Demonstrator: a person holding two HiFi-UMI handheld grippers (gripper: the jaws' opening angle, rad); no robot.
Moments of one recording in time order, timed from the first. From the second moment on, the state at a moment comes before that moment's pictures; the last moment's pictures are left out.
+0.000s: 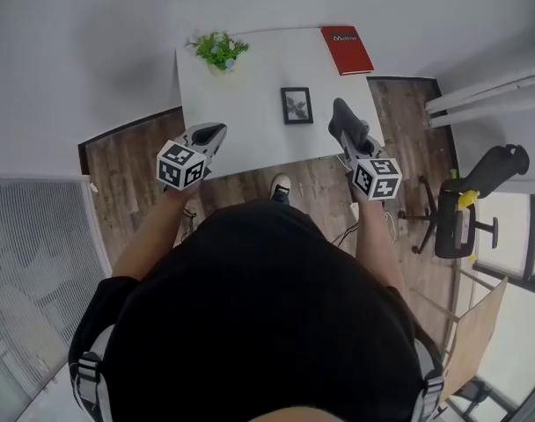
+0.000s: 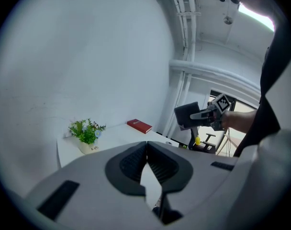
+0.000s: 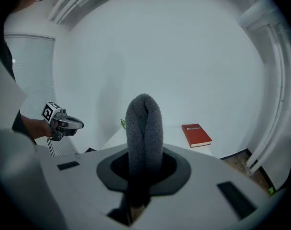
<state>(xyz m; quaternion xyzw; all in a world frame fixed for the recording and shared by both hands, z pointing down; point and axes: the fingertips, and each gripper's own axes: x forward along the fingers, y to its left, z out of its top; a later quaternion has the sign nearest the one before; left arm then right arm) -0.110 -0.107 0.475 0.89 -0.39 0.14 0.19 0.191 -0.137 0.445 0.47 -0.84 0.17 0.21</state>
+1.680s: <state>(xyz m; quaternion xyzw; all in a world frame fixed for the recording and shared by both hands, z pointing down) -0.082 -0.165 0.556 0.82 -0.47 0.18 0.28 0.149 -0.307 0.611 0.24 -0.83 -0.04 0.51</state>
